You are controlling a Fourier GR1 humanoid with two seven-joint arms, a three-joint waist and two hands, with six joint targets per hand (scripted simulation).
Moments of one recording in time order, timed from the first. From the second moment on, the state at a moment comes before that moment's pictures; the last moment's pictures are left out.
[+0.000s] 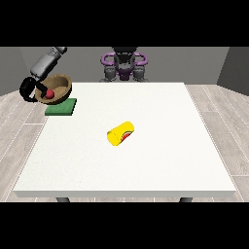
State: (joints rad) left arm -0.95 0.96 0.50 -0.99 0.49 -0.31 -0.09; right arm -0.73 -0.74 -0.38 -0.54 -0.05 0.19 -0.16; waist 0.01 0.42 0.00
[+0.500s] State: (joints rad) left arm -0.93 0.95 0.48 -0.96 0.48 -0.31 -0.10; right arm -0.75 -0.67 -0.34 -0.54 -0.02 0.16 -0.13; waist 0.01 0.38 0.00
